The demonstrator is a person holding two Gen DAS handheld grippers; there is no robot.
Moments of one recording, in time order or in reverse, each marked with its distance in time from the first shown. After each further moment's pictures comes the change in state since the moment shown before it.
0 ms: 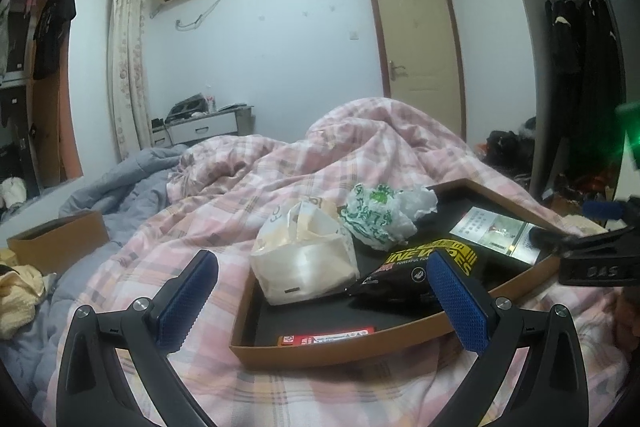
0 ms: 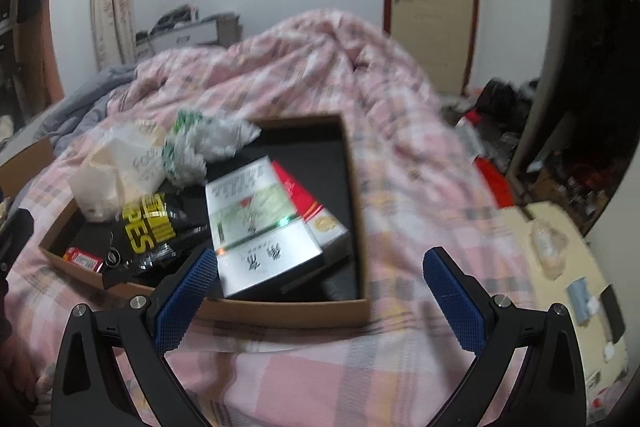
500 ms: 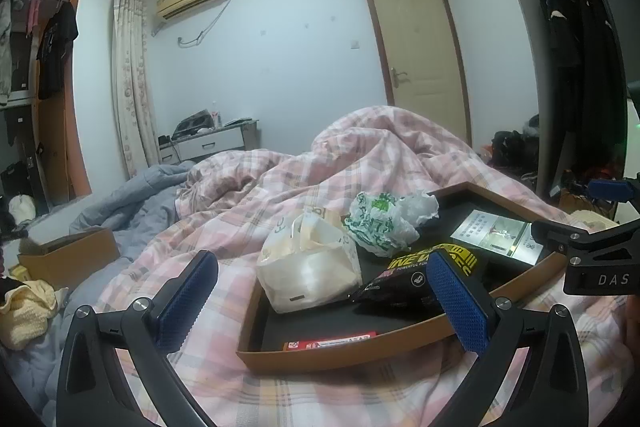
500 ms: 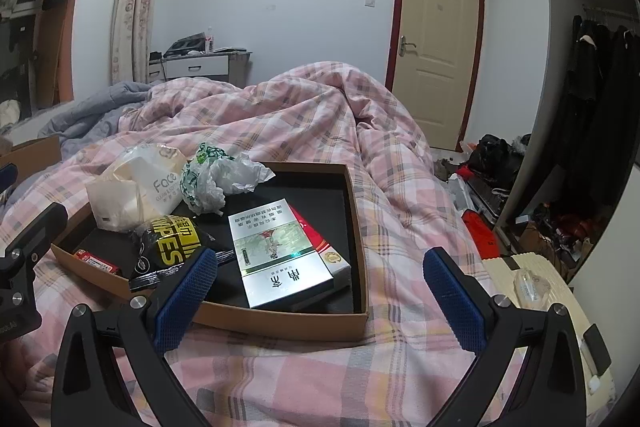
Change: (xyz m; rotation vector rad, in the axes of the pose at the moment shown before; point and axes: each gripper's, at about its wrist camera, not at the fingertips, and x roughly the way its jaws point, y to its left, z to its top) left arm -0.010 -0.006 0.000 0.036 -0.039 0.031; right arm -0.009 0.013 0.003 -0.080 -0.109 -0.006
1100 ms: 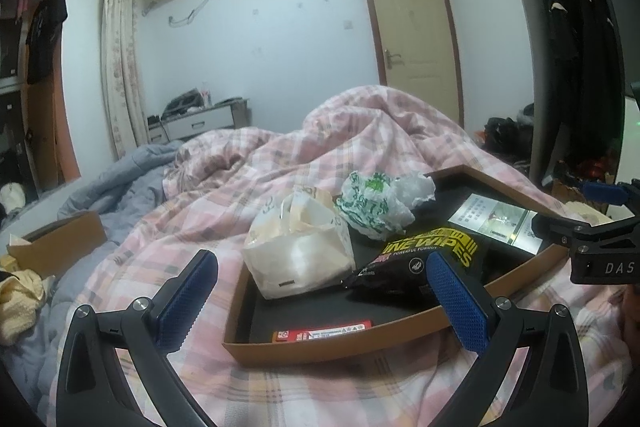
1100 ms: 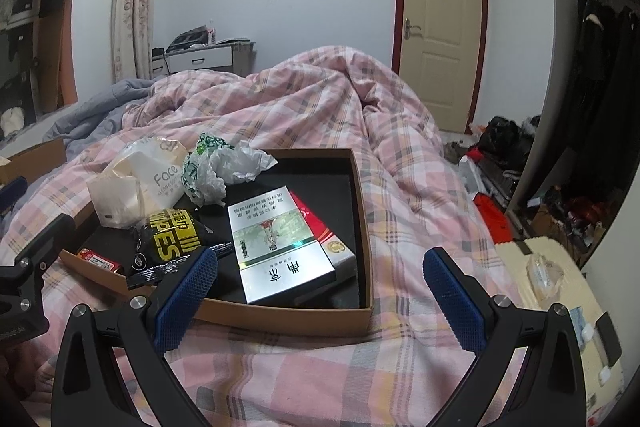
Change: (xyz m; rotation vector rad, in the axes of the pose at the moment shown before) left arm 0.019 0.002 -0.002 -0.019 0.088 -0.044; right arm 0.008 -0.011 -0.006 0.045 0.052 0.053
